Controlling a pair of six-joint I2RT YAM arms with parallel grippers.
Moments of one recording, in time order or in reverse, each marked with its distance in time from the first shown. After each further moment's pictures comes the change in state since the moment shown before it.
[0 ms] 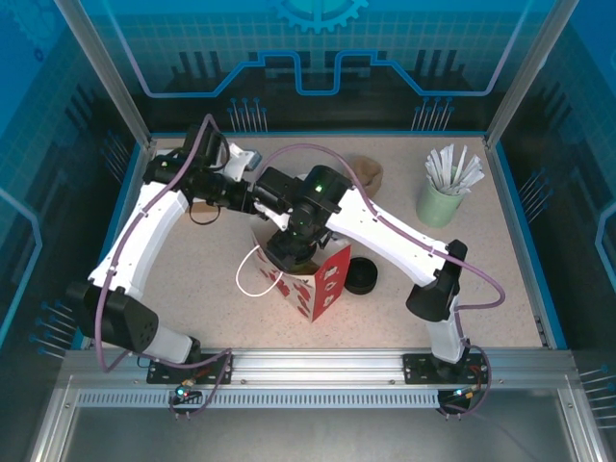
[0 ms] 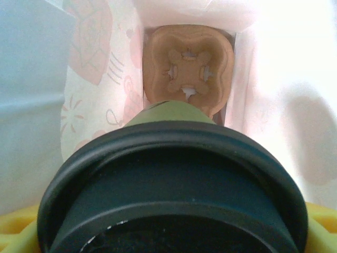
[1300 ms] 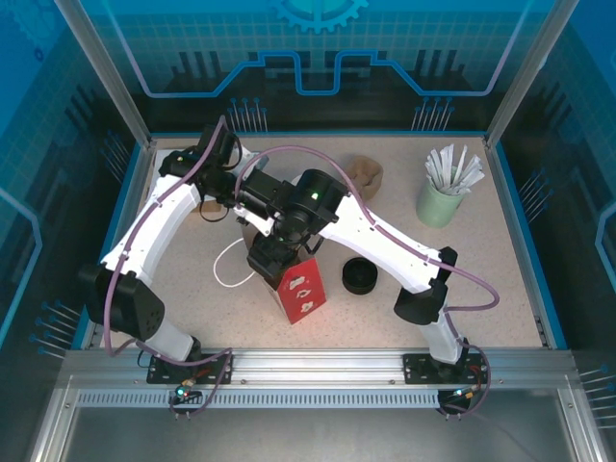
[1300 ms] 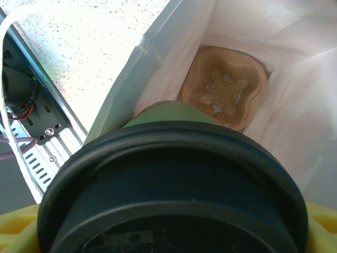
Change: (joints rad) left arm -0.031 0.069 0.015 0.024 -0.088 -0.066; right arm 0.088 0.076 0.225 -0.046 -0.027 -0.025
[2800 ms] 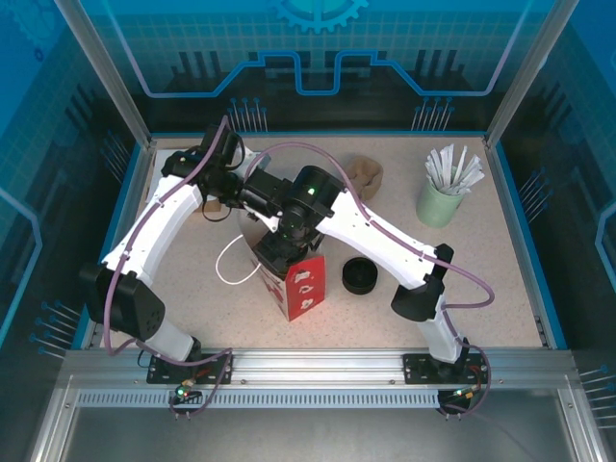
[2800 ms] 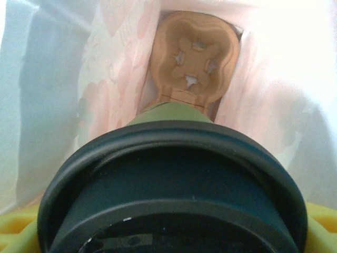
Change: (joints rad) left arm -0.020 -0.002 -0.001 0.015 -0.022 -0.018; right arm -0.036 0.027 -0.008 -0.065 0.075 0.091
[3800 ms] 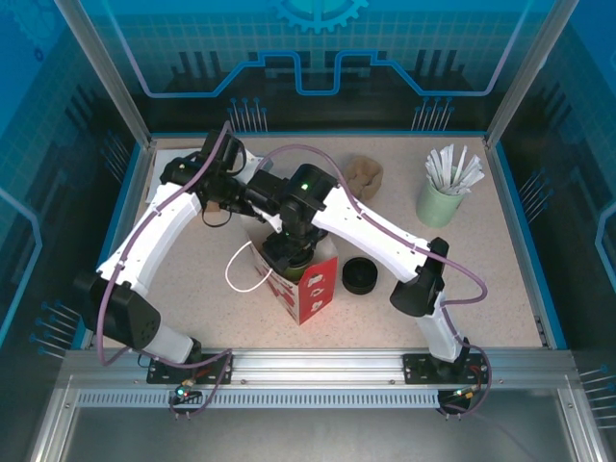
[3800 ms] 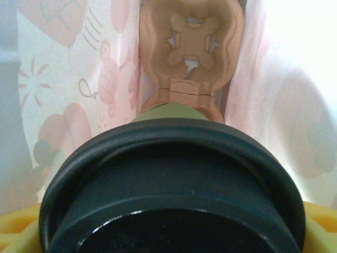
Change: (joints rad) left arm -0.029 -0.055 -0.045 0.013 -0.014 0.018; right arm -0.055 0.012 -0.091 0.000 -0.093 0.031
